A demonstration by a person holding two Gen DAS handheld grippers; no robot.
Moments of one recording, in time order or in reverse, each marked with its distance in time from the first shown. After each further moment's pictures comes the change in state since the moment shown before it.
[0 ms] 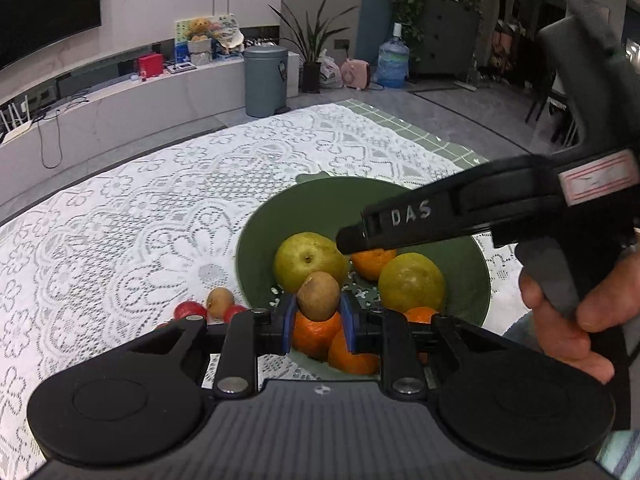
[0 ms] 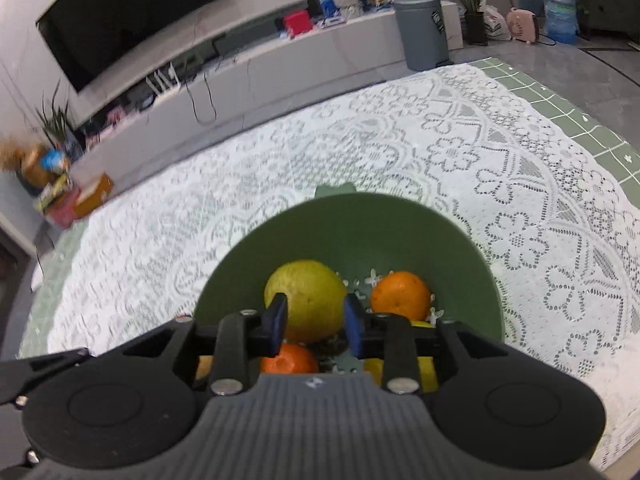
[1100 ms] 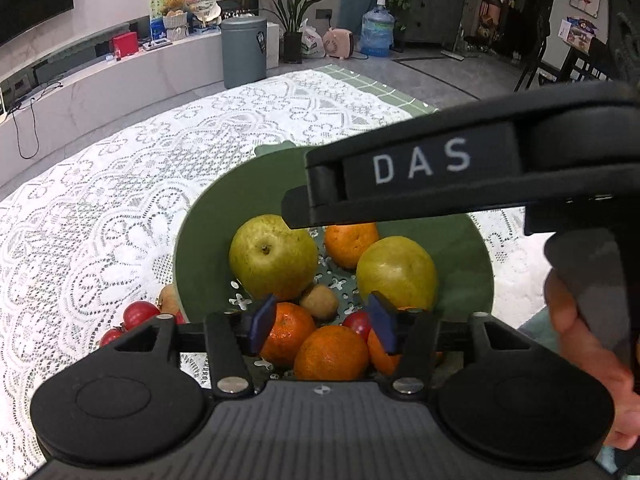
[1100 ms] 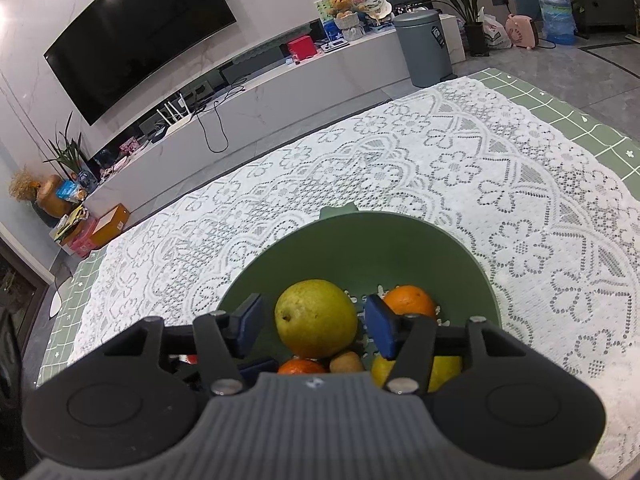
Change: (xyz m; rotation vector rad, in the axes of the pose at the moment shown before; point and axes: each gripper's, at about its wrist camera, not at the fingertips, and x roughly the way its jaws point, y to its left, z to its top) left arm 0.030 -0.014 -0.002 0.030 0.082 -0.036; right arm -0.009 -0.008 -0.003 0.036 -0.066 0.052
